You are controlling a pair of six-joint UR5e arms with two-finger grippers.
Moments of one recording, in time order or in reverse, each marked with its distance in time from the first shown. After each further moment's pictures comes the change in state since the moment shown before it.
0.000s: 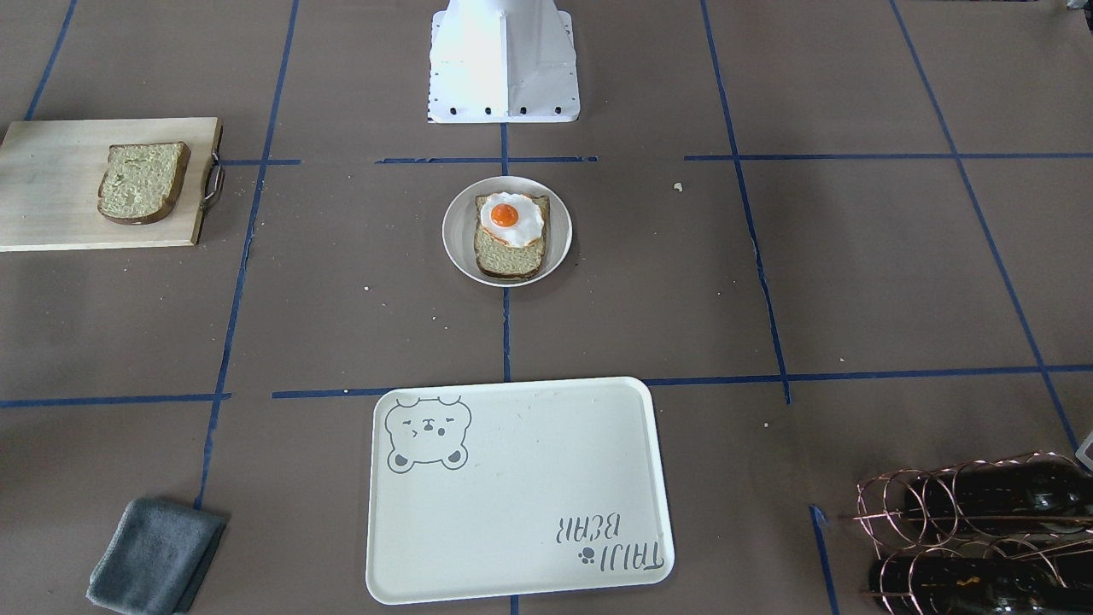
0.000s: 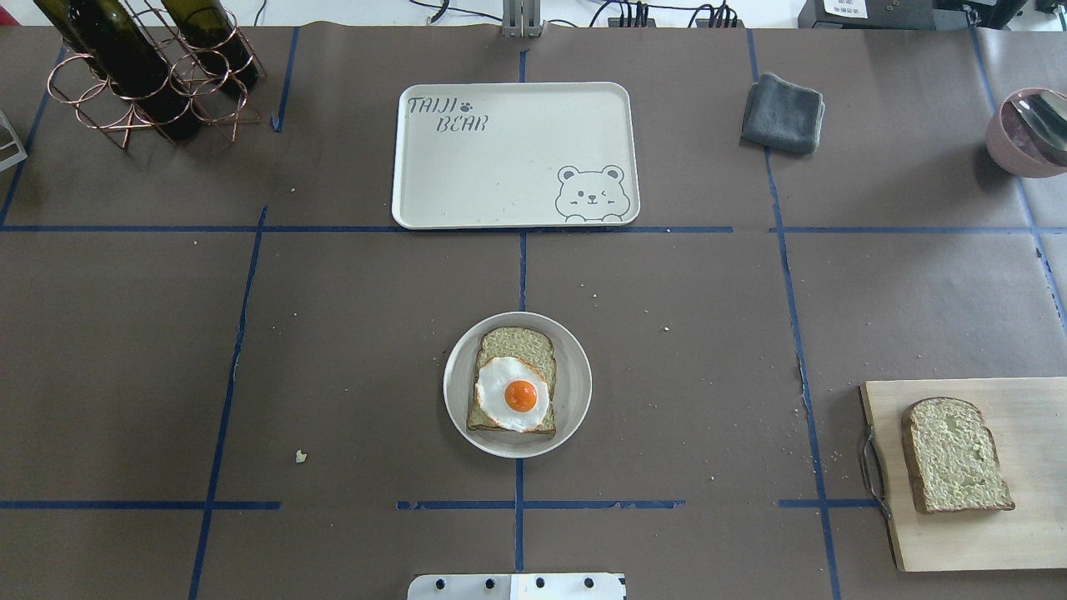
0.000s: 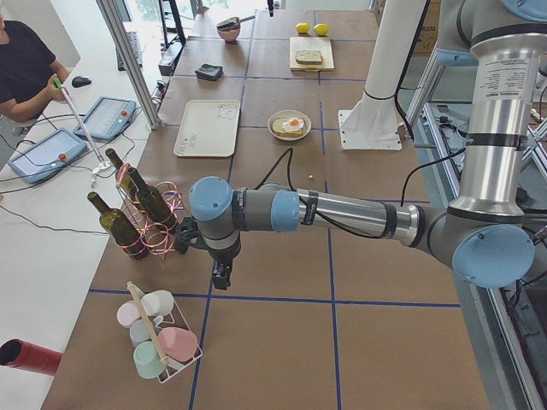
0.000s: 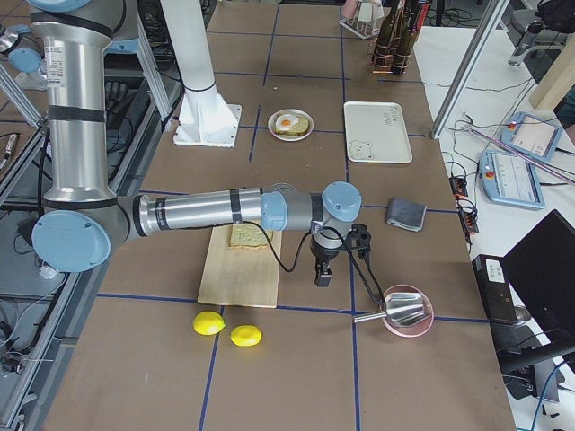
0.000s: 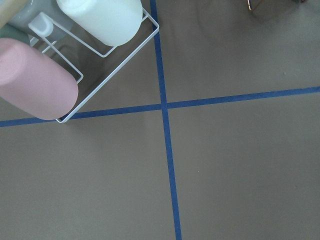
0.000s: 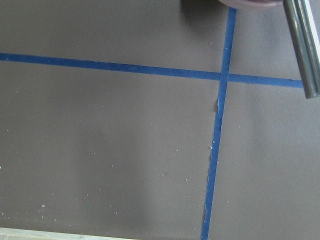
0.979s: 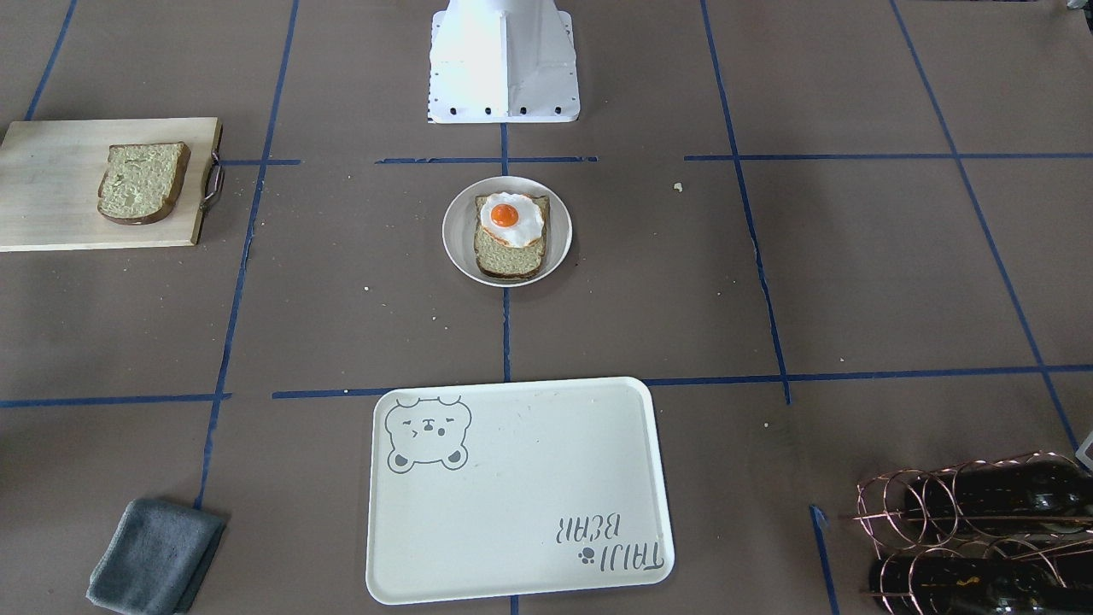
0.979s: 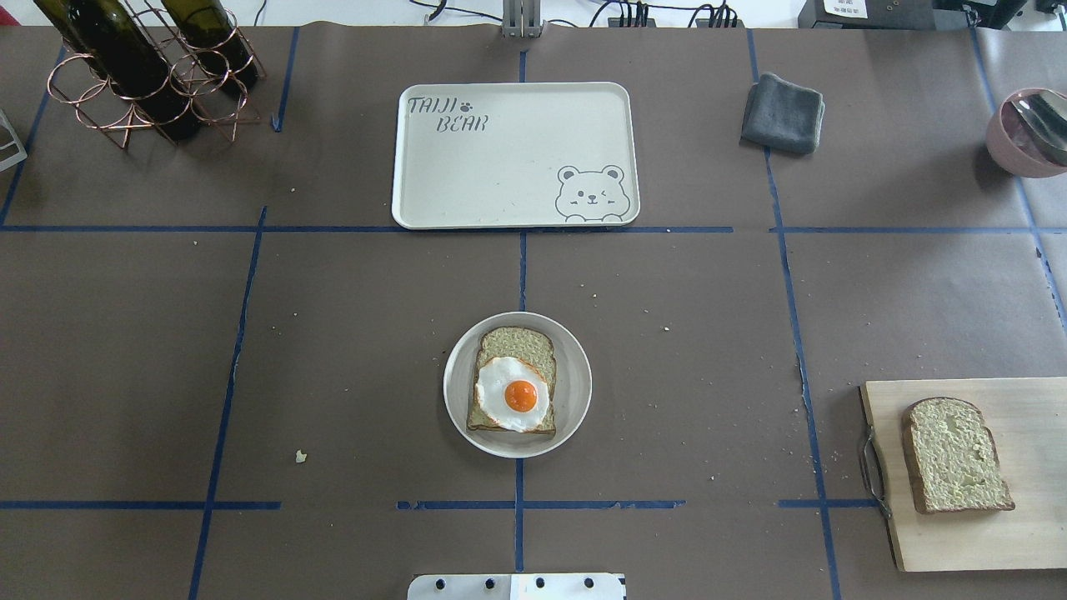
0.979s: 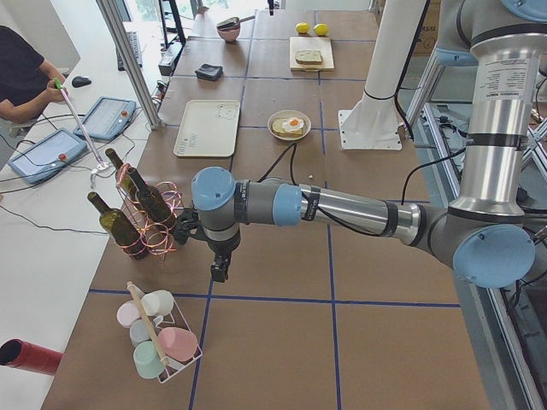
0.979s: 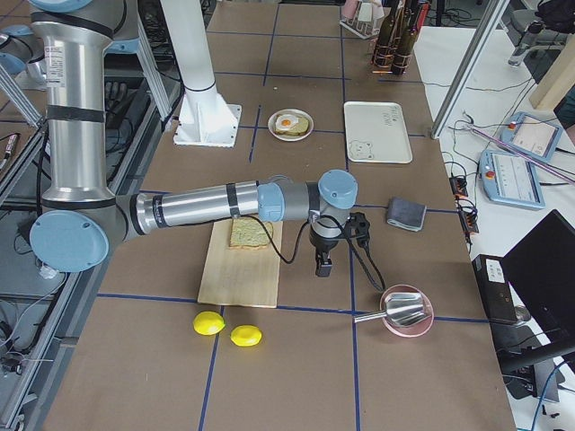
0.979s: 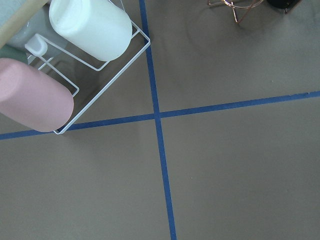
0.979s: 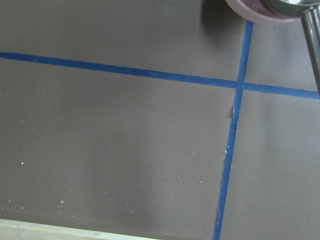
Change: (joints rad) left arm 0.001 0.002 -0.034 -0.018 0.000 -0.011; right arm -0.036 -0.016 0.069 0.000 0.020 0.004
